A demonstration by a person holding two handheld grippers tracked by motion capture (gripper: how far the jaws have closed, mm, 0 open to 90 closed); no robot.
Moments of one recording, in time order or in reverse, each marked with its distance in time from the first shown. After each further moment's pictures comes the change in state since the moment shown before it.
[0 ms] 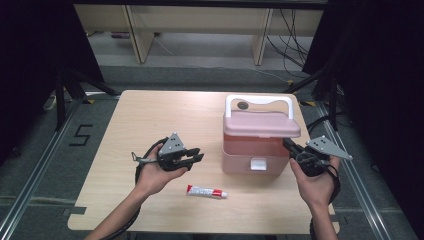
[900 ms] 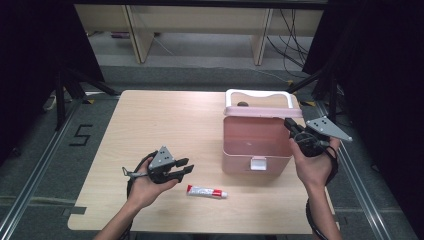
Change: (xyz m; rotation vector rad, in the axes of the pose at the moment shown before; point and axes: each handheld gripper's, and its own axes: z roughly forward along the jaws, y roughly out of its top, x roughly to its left) left arm 0.003 -0.047 -0.012 0.012 0.049 -0.054; right arm -0.004 0.041 0.020 -0.088 -0.052 -0.046
